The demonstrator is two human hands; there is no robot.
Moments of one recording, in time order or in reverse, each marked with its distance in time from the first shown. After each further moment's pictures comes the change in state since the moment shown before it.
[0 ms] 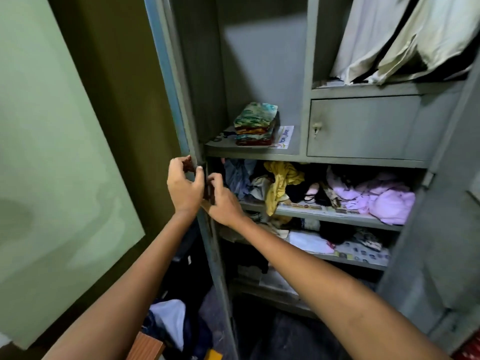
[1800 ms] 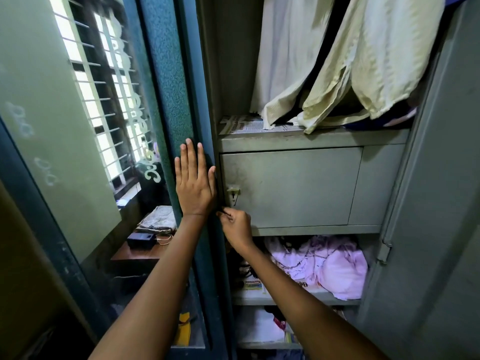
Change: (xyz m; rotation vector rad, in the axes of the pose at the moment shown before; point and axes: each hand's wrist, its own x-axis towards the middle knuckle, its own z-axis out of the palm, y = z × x) left_hand 0.081 0.033 0.447 0.224 0.099 0.505; right_hand 0.159 0.316 -0.199 0.186 0.541 0.347
